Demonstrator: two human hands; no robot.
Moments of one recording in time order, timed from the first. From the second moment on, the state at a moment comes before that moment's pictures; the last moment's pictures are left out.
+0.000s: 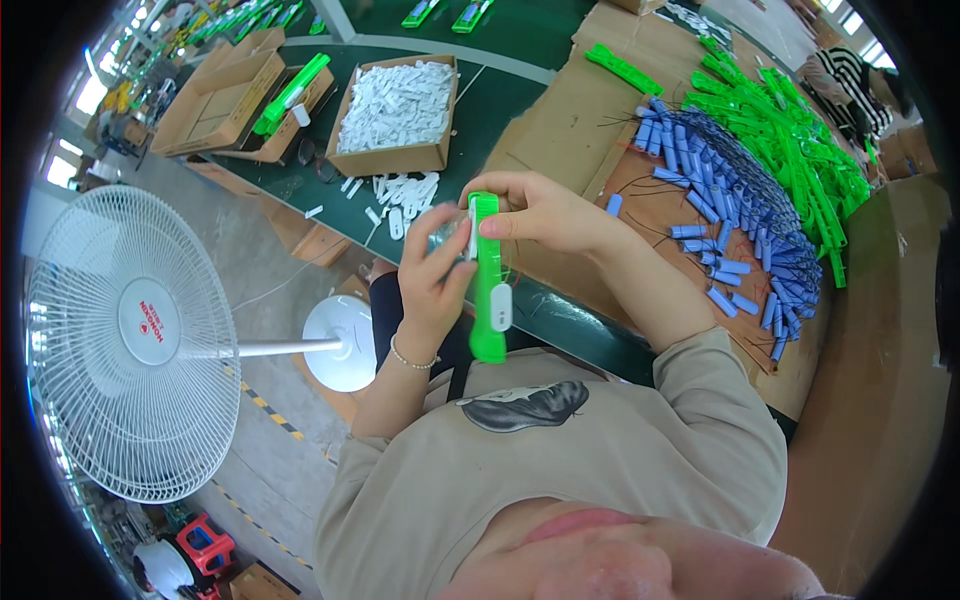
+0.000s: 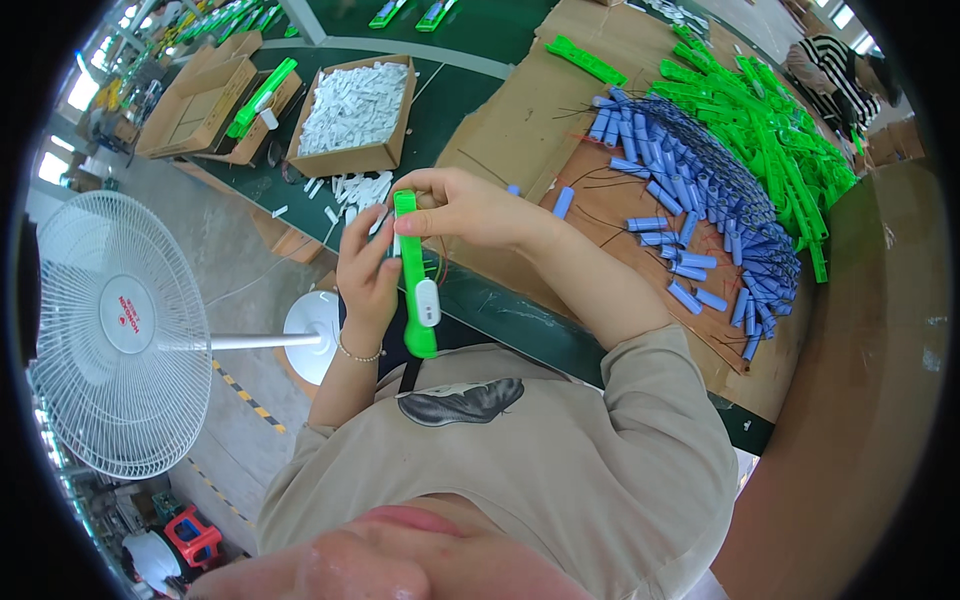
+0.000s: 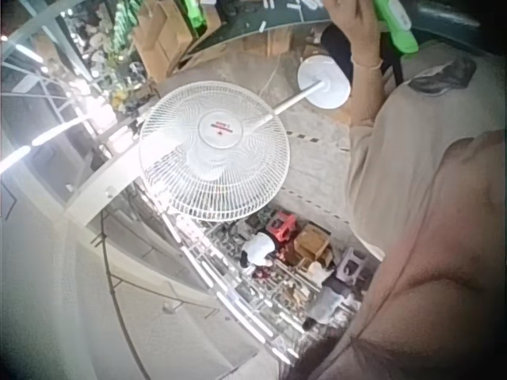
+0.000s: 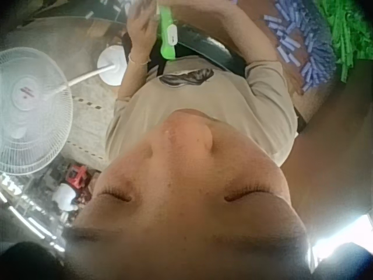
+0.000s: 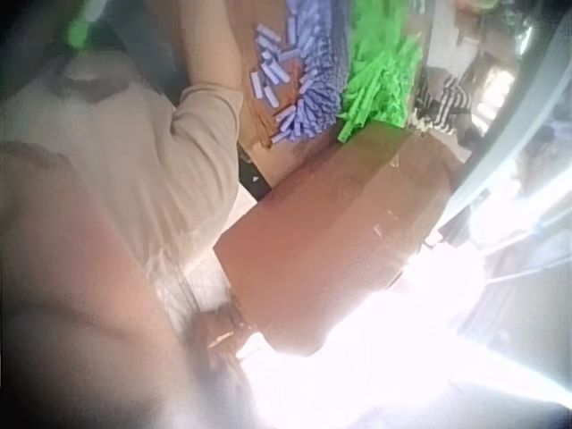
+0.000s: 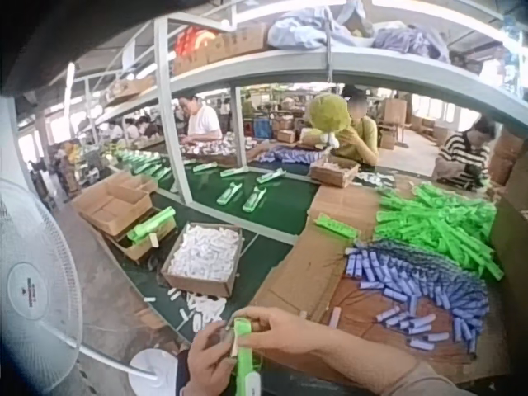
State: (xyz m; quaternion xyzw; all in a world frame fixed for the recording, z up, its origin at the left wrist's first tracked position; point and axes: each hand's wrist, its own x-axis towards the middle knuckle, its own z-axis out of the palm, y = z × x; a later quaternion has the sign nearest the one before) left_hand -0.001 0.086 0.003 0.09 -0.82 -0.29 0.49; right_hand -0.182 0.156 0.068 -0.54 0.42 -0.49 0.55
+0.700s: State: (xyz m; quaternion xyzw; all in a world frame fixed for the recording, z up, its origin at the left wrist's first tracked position) left_hand 0.004 0.102 0.005 0.21 -0.68 -0.61 0.36; right_hand -0.164 0.151 0.058 -0.50 0.51 -0.51 0.48
